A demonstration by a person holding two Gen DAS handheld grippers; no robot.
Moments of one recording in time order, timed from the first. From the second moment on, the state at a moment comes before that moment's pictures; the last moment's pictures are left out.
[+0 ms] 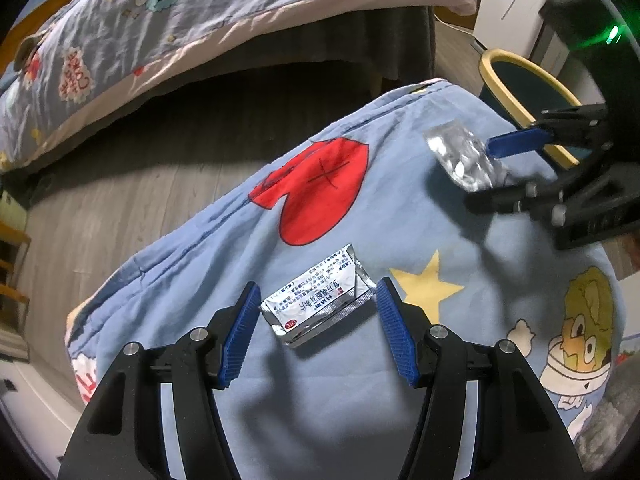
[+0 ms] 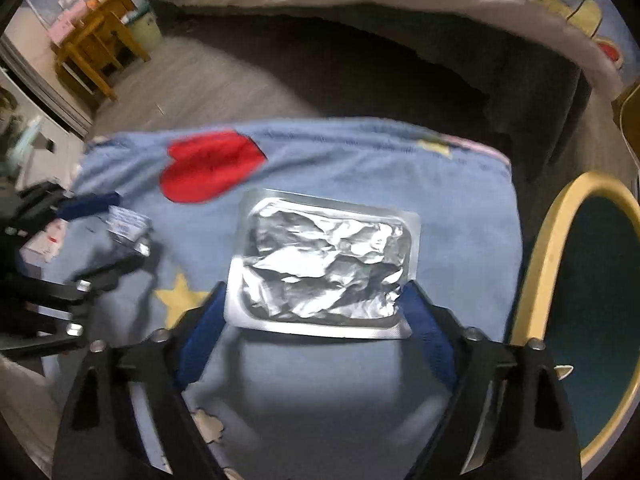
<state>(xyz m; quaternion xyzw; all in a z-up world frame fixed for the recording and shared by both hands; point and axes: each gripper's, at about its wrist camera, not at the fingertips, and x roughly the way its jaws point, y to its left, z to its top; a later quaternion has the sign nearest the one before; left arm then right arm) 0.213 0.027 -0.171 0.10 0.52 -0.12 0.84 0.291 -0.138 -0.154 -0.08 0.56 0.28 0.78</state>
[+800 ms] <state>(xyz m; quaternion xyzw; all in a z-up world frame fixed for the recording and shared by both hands) 0.205 0.021 -0.160 0.10 0.51 -0.12 0.84 0.314 -0.215 -0.118 0.01 0.53 0.20 0.83</state>
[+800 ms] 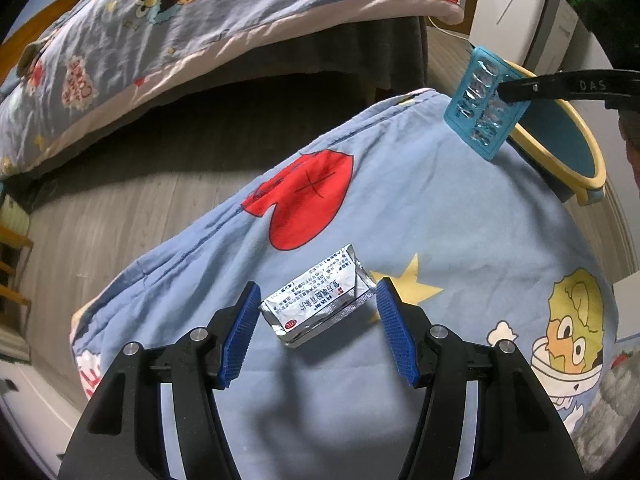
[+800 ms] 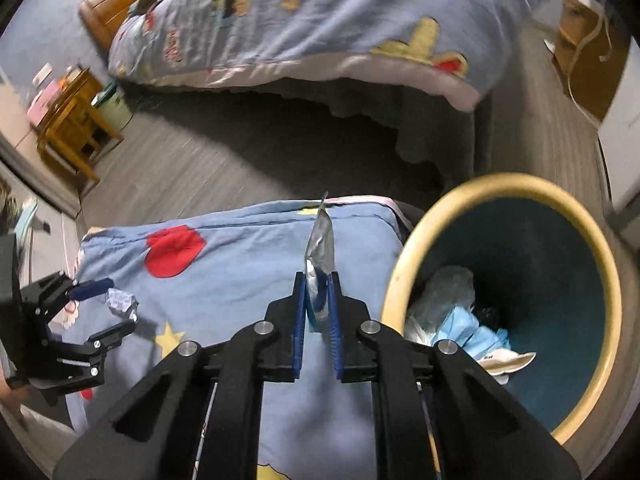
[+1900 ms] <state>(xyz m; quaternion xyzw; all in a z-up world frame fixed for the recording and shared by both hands) 0.221 -0.174 -0.086 0.16 0.42 -0.21 0.87 0.304 -0.364 -0.045 0.09 0.48 0.11 0.86</state>
